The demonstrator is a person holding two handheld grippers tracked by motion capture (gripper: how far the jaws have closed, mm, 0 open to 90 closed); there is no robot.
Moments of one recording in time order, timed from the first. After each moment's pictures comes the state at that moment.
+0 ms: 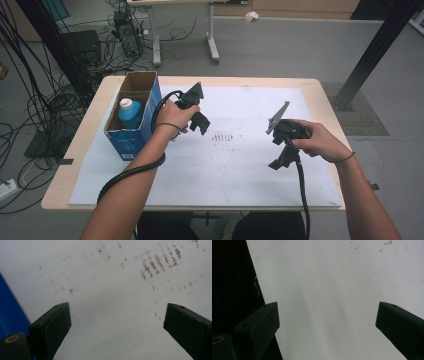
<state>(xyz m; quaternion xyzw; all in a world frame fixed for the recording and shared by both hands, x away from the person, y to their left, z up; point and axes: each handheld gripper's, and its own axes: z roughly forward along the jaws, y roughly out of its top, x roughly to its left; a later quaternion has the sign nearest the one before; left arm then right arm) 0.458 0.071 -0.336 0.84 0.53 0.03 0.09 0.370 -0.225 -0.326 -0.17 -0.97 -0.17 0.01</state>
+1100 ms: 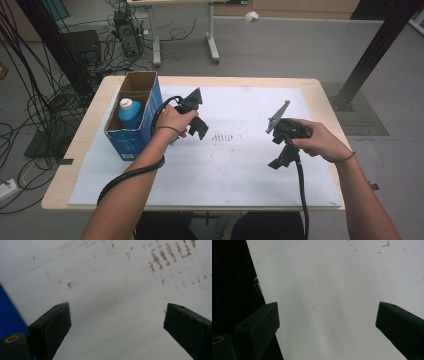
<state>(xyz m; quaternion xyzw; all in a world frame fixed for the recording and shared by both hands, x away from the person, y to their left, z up) 0.455 0.073 -0.350 0.84 0.53 0.02 0.08 0.369 -0.224 -0.322 -0.17 -0.97 -0.17 0.01</state>
